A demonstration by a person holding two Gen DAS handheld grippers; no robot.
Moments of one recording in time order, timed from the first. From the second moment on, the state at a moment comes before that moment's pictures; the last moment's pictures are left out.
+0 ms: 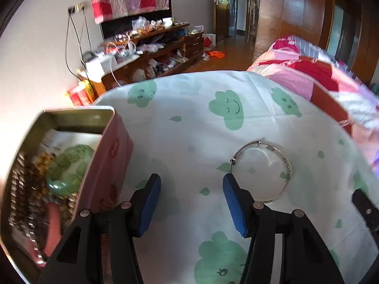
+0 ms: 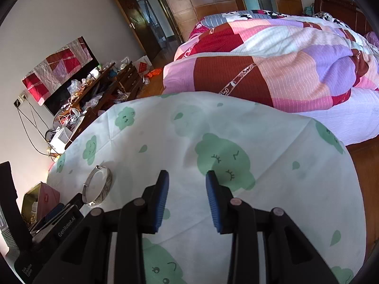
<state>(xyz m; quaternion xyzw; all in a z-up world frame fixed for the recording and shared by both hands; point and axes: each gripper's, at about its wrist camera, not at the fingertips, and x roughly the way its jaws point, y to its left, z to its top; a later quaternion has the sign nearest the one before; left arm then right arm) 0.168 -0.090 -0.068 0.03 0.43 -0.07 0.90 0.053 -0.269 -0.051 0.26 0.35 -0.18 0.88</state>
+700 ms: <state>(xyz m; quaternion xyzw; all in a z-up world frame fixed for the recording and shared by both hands) 0.151 -0.065 -0.065 -0.01 0.43 -0.09 0.90 0.158 -0.181 -0.060 -0.03 0.43 -0.01 0.90</state>
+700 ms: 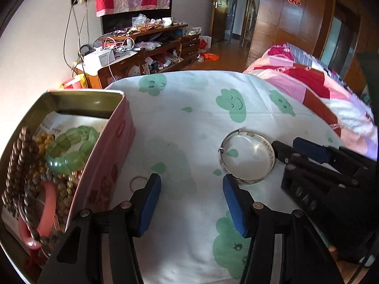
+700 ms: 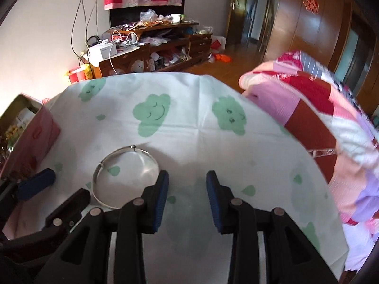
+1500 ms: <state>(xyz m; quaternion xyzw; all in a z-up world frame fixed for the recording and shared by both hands) 0.148 -0.059 -0.064 -0.05 0.42 -0.07 0.90 0.159 -0.214 -0.055 -0.08 0.44 -0.09 0.89</state>
